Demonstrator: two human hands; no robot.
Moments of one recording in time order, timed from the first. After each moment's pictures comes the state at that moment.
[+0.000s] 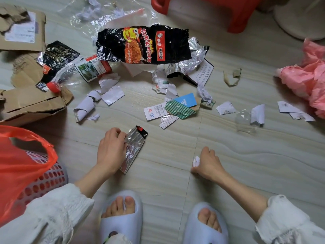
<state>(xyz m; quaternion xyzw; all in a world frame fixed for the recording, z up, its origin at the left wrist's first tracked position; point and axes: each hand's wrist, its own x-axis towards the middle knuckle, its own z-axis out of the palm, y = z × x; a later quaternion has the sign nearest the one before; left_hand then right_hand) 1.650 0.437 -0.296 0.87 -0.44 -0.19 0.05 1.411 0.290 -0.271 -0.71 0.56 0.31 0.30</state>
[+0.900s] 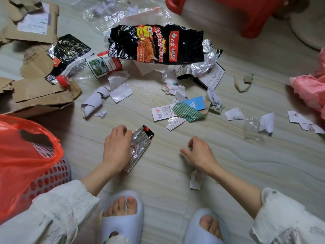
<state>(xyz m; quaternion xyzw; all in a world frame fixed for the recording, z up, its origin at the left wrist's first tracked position) 1.649 0.436 -0.301 0.88 -0.45 -0.16 0.03 1.460 0.279 -0.280 -0.77 0.51 0.19 0.32</state>
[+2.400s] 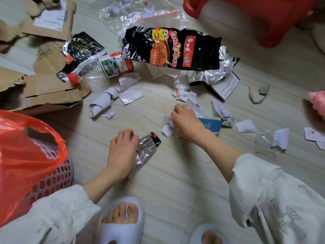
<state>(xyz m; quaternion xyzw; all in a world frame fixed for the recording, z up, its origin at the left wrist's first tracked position) 1.648 0.438 -0.308 0.88 -0.45 -0.14 0.01 1.568 0.228 -0.281 -0.97 0.17 0.16 0.11</state>
